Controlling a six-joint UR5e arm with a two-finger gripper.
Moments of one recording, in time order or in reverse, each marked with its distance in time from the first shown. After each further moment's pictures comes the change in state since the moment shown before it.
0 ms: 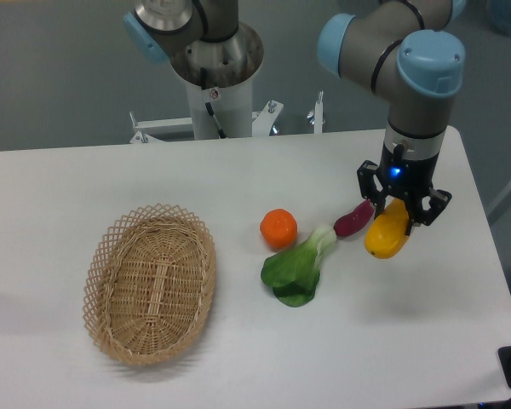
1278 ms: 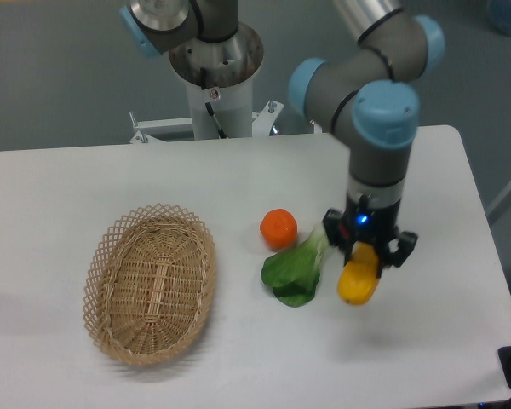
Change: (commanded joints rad) arm -0.228 -0.159 0.017 0.233 0.009 -0.500
